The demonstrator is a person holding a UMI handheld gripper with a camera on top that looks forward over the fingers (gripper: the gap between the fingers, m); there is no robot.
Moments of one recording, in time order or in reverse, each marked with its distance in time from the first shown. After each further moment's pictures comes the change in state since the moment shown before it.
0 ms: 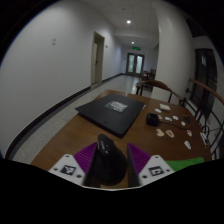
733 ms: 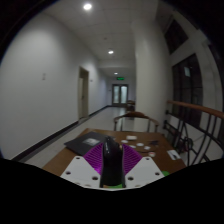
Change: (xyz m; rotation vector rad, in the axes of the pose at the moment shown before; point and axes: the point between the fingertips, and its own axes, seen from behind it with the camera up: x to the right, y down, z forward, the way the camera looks) arm 0.136 -0.086 -0.150 0.359 0.115 0.090
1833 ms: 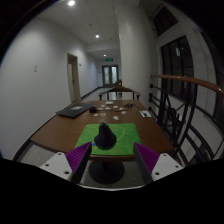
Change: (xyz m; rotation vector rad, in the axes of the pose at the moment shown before) arm 0.124 0.152 -0.174 -0.211 0.063 0.098
